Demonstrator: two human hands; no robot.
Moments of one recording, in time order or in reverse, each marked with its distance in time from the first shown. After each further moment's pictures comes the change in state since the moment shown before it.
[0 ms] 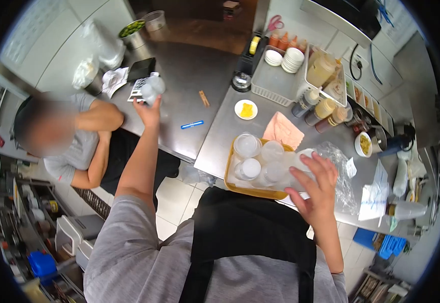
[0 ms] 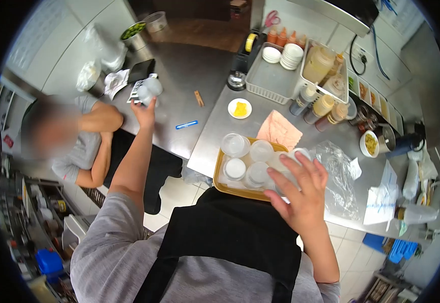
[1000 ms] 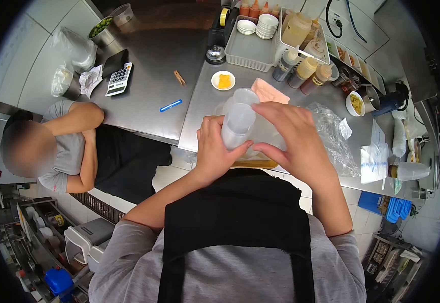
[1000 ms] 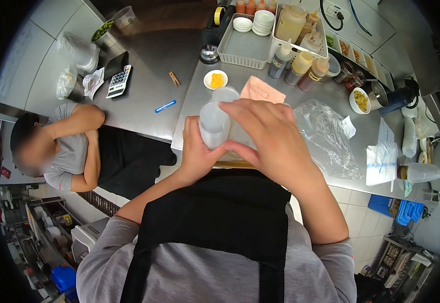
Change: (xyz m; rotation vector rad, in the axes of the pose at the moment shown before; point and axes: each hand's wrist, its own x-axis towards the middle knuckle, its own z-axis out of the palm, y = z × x) left_hand -0.279 0.193 -0.049 -0.027 -0.853 0.499; right_hand 0.033 -0.005 -0.002 0.231 -0.082 -0.016
